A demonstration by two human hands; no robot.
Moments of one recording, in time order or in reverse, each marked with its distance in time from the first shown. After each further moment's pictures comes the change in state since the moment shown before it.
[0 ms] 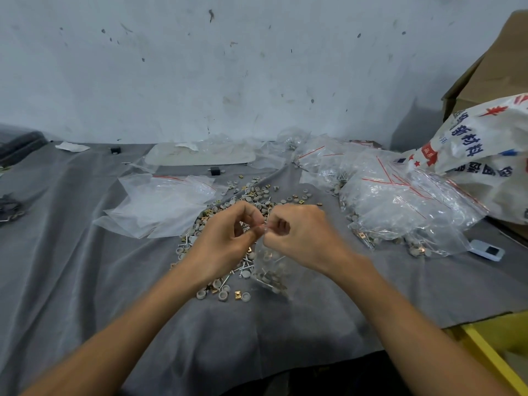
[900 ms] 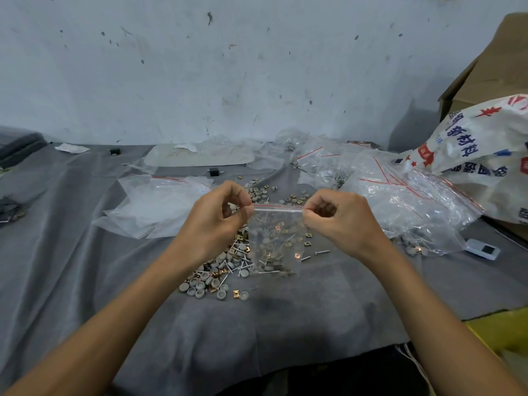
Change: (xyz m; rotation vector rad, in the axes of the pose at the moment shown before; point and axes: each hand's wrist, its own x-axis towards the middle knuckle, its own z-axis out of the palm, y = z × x) left_hand 0.010 0.016 -0.020 0.036 0.078 0.020; right_hand -0.016 0.032 -0.042 0.284 0.182 0.113
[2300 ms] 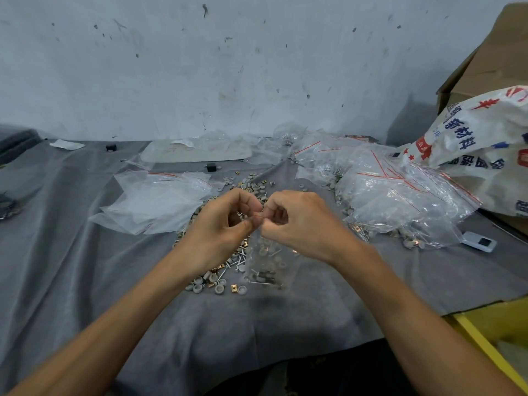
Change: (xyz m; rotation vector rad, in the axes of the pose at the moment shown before) left_hand -0.014 0.006 0.011 -0.176 -0.127 -0.028; right_hand 0.003 -0.037 0.033 -0.232 -0.211 -0.110
